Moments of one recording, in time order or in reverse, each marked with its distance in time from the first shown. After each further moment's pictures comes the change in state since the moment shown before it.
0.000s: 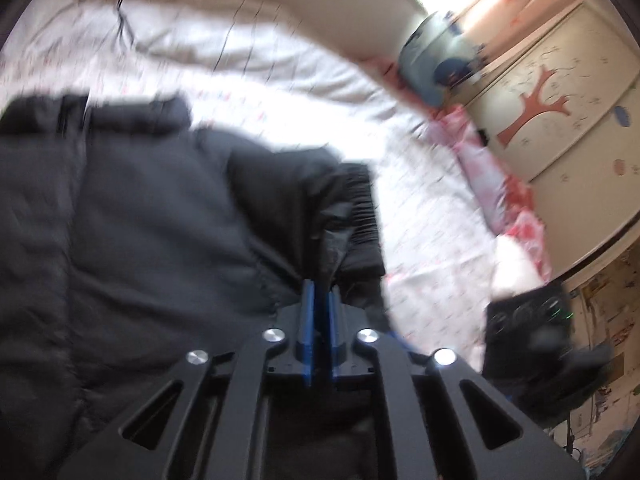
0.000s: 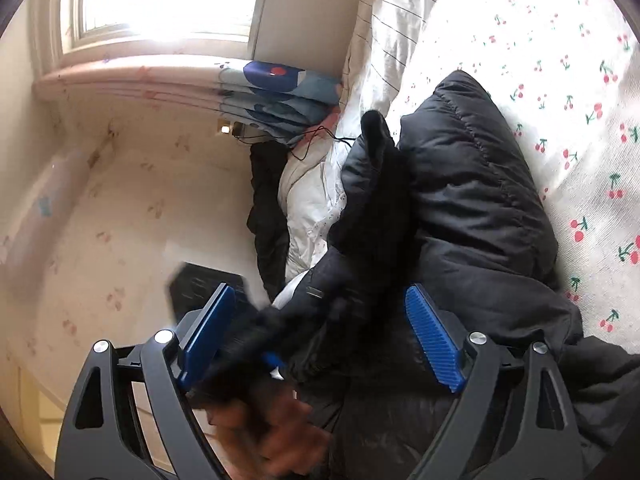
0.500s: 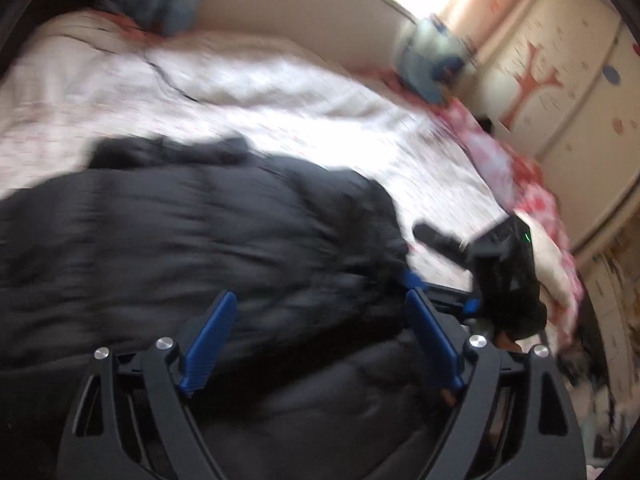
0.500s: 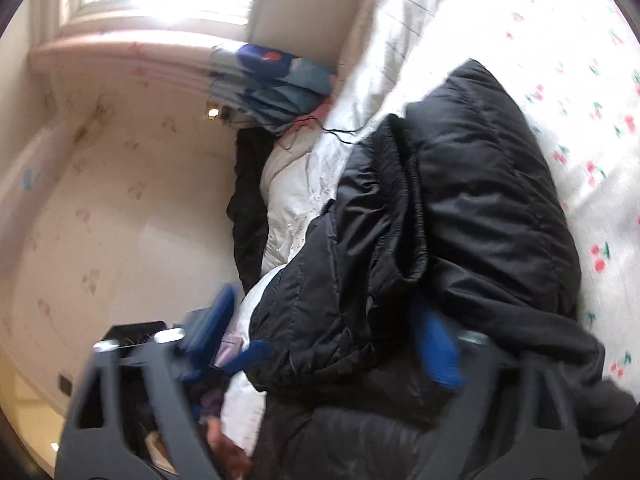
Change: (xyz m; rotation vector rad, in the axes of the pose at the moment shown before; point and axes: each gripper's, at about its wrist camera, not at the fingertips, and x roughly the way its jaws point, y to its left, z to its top) left arm -0.132 0.033 -0.029 0.130 -0.111 0.164; right arm 0.038 -0.001 0.005 -0.121 0.014 -0.072
